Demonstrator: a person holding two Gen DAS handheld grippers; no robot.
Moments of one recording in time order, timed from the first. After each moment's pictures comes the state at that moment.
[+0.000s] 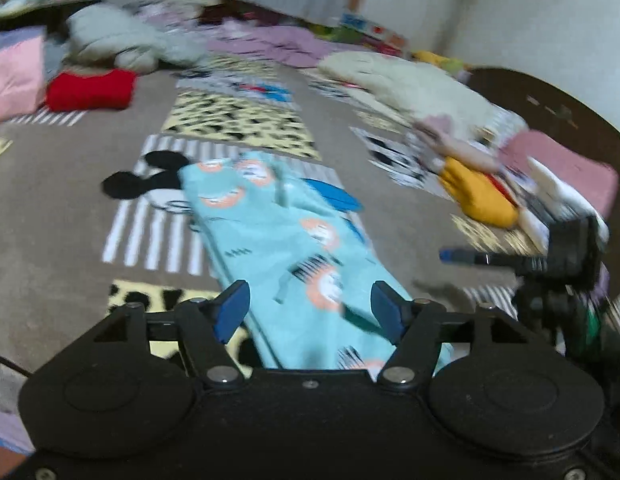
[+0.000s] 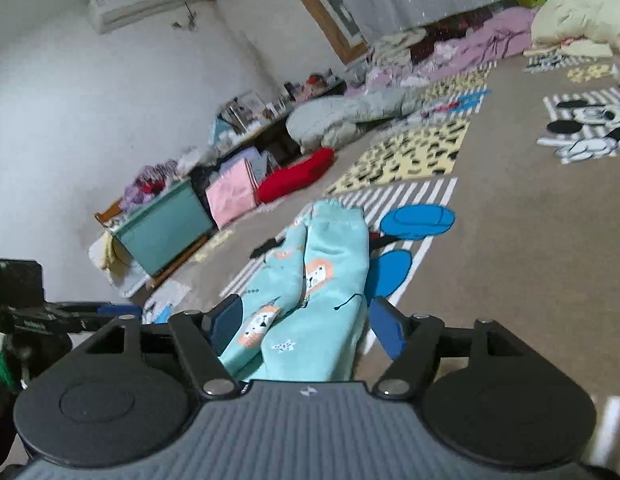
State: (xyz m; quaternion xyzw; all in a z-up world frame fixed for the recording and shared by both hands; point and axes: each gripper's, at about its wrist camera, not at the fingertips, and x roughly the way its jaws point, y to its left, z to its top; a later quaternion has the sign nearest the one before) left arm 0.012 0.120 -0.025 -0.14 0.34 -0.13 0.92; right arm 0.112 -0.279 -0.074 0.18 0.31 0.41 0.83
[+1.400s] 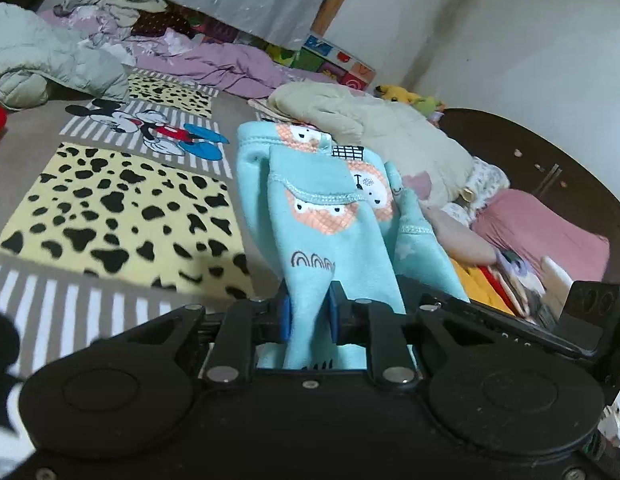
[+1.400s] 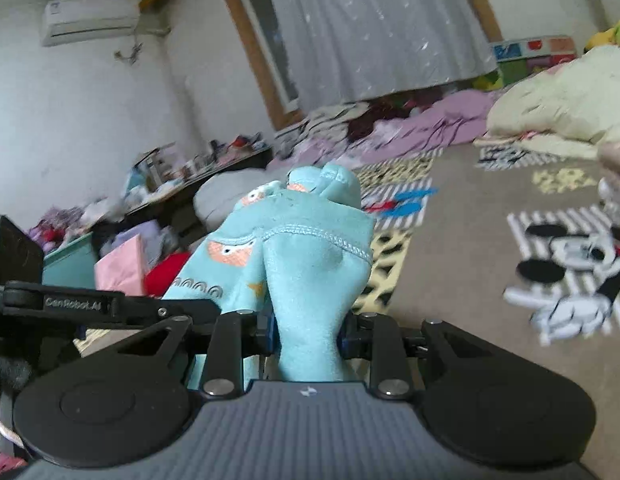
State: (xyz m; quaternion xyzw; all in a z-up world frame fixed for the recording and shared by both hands) left arm 0.302 0.049 -0.024 -0.18 0.29 -0.22 0.91; right arm 0.274 -0.230 -0.033 0.14 0.21 0.29 0.92
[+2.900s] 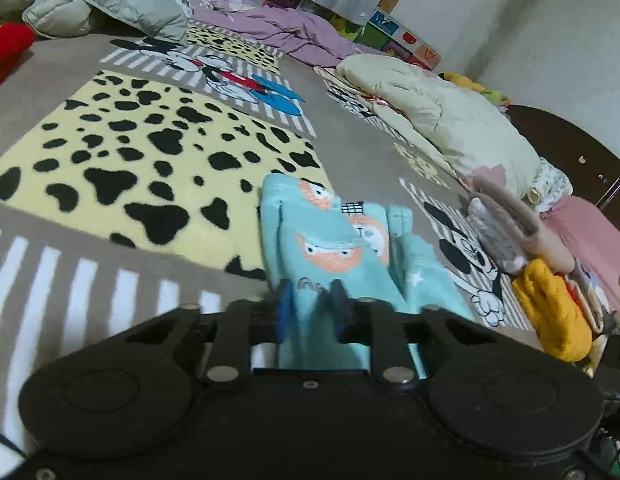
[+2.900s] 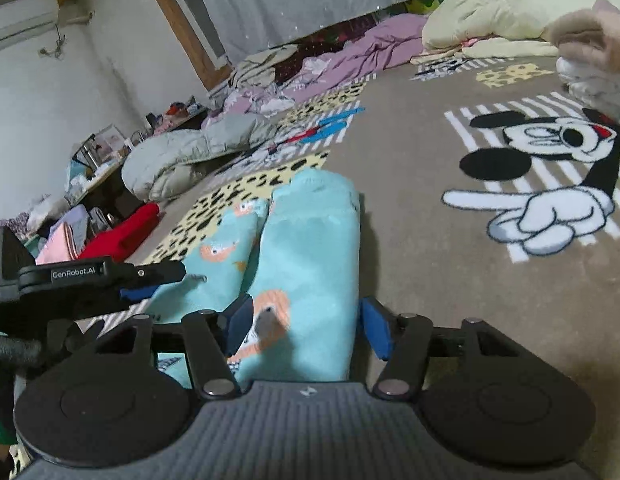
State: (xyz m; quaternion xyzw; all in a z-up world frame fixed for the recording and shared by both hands) left arm 0.373 0.073 -0.118 -0.20 0.33 -0.15 0.91; right arm 0.342 -0.251 -0.138 0.18 0.31 0.23 0.91
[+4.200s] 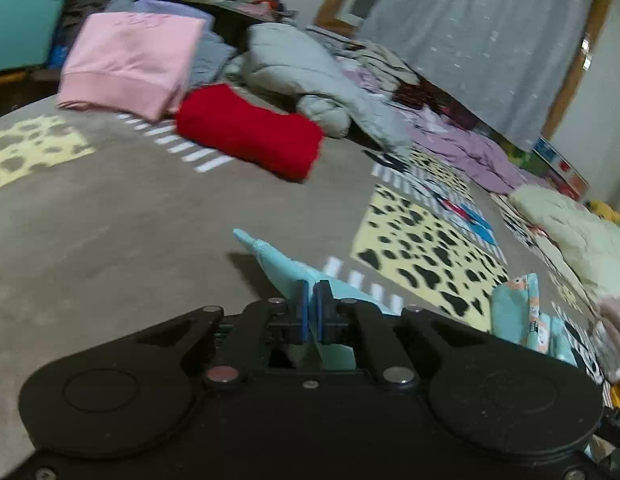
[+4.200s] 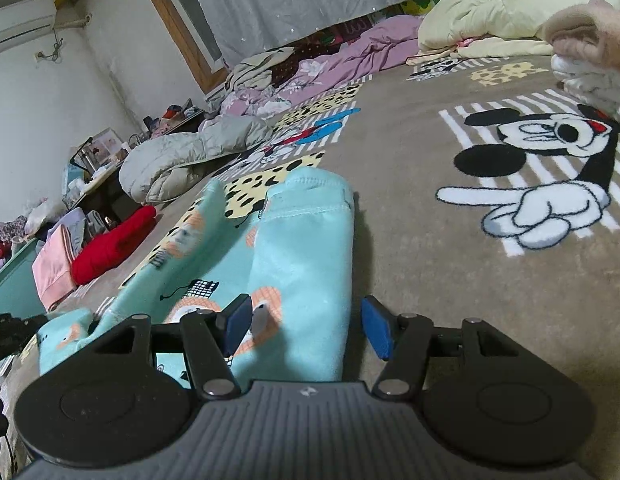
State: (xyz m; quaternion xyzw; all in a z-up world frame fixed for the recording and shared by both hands) left arm 0.221 0.241 -0.093 -0.25 0.24 0.14 0.93; right arm 0.343 -0.257 -0.142 0.18 0.31 0.23 0.91
